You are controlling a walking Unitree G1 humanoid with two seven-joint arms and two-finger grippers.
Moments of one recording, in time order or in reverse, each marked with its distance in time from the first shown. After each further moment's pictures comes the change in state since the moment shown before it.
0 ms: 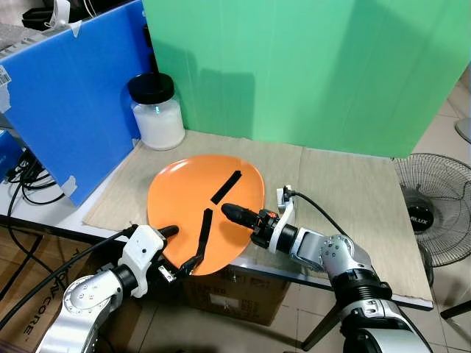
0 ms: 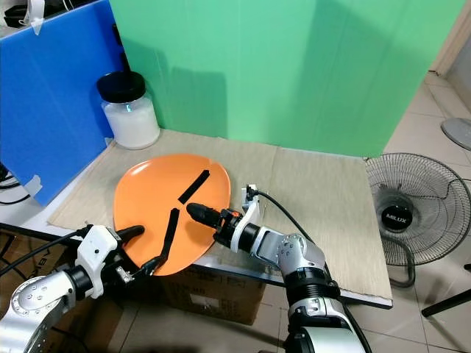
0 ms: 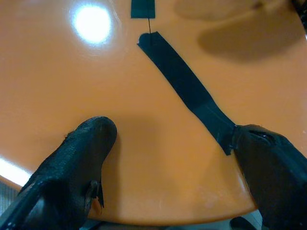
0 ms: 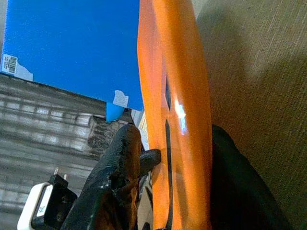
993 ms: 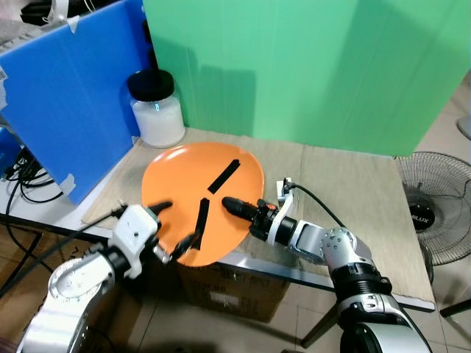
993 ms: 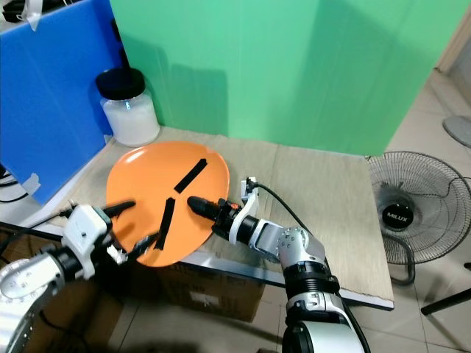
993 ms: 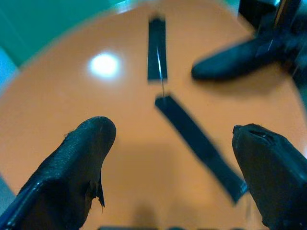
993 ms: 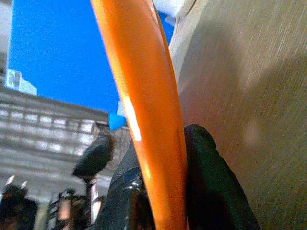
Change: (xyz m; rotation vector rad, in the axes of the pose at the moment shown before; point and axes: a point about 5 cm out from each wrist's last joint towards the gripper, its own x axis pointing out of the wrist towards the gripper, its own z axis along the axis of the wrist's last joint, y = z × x) left arm -0.011 0.008 0.058 0.142 -0.148 0.083; right arm 0.000 0.012 0.016 0.018 -0.051 -0.003
